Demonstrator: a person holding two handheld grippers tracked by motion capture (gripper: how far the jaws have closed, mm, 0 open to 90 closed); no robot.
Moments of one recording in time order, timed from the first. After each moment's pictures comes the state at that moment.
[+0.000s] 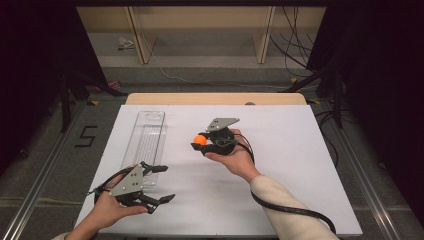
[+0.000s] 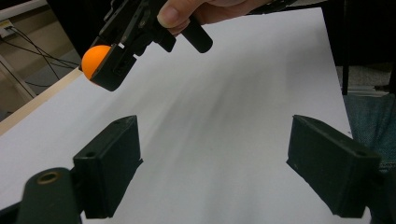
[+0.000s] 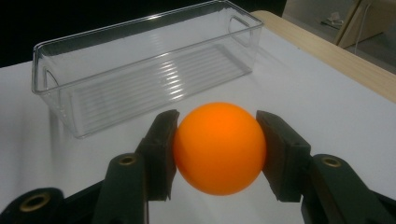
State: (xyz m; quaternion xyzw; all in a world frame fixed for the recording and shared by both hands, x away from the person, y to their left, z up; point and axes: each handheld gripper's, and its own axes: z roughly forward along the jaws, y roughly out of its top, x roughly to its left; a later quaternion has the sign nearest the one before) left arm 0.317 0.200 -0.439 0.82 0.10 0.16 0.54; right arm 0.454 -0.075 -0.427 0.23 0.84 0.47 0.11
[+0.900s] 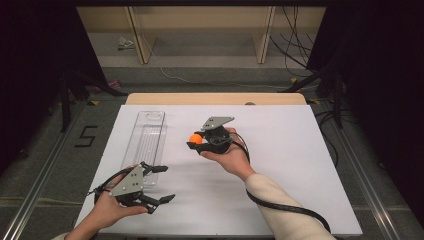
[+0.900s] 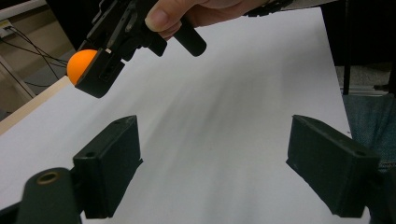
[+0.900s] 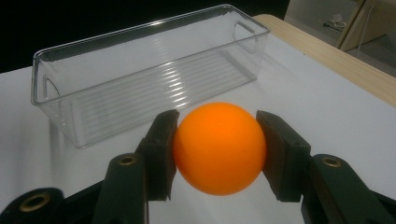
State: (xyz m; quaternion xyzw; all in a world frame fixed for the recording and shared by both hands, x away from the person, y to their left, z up) left arm 0.317 0.200 -0.439 0.82 0.10 0.16 0.54; right arm 0.457 -0.062 -0.425 0.23 0.84 0.47 0.11
